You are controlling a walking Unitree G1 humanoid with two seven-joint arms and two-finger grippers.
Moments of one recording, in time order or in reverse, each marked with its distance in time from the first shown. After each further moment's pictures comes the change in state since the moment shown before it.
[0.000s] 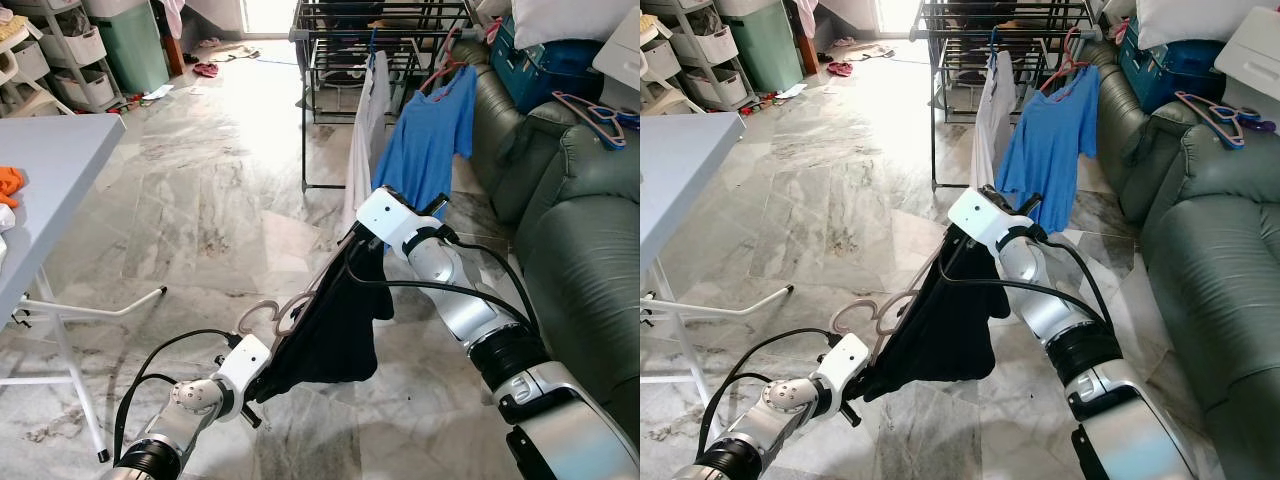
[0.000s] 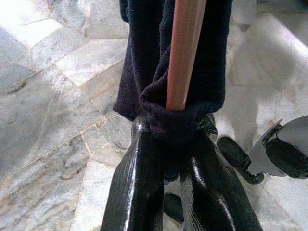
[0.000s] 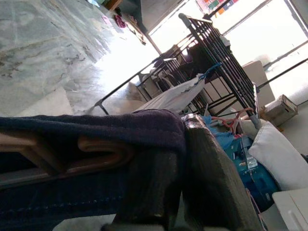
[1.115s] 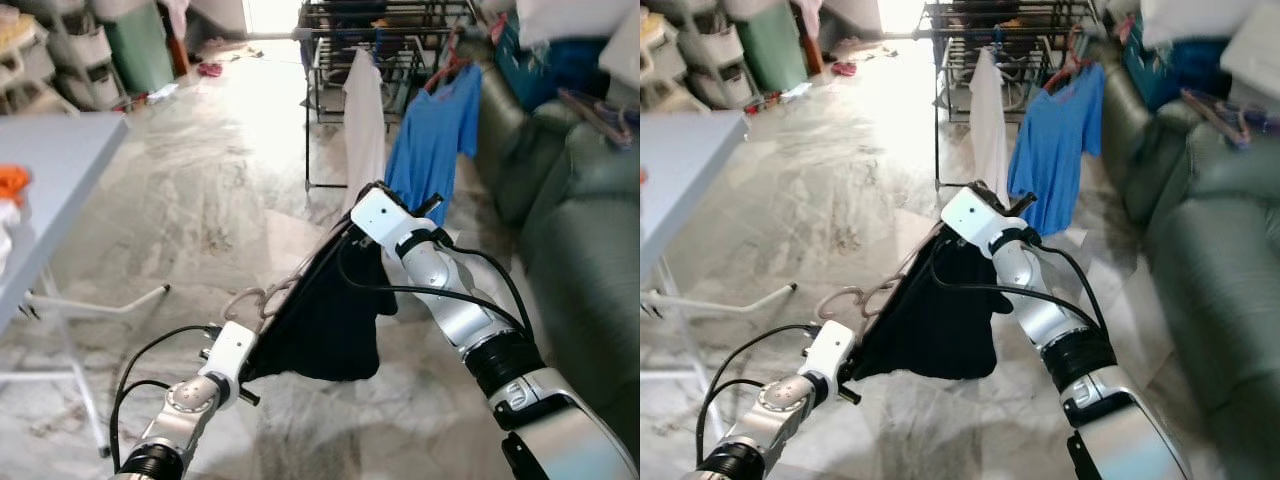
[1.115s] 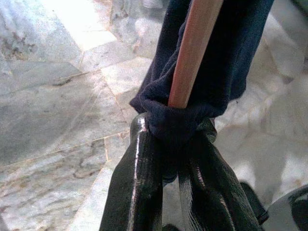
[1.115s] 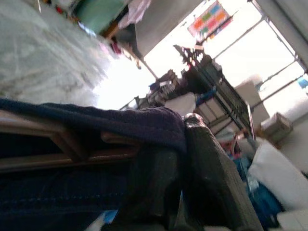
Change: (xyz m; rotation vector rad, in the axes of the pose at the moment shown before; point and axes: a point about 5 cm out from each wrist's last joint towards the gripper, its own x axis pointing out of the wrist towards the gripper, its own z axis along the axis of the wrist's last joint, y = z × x) left arm -0.001 0.012 0.013 -0.163 -0.142 0.223; right arm -0.002 0.006 0.012 0.050 -0.102 -0.044
